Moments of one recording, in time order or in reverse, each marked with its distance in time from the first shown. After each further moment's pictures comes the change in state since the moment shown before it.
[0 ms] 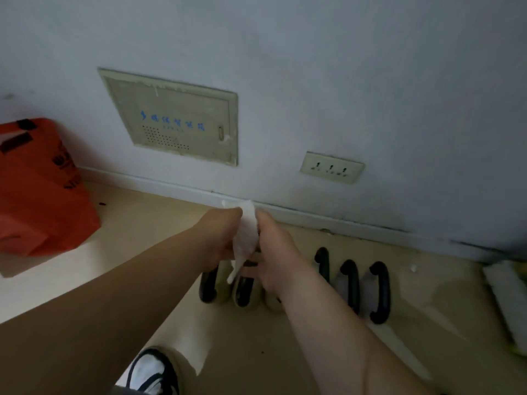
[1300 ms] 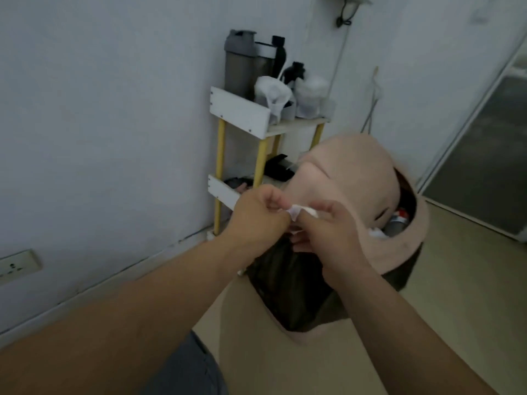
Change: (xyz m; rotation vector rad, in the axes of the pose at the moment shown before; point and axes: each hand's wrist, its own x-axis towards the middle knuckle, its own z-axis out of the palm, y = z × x) left_hand -0.387 -0.011 0.439 0.420 -0.973 0.967; right_hand -0.436 0.028 -0.440 0.266 1.072 -0.747
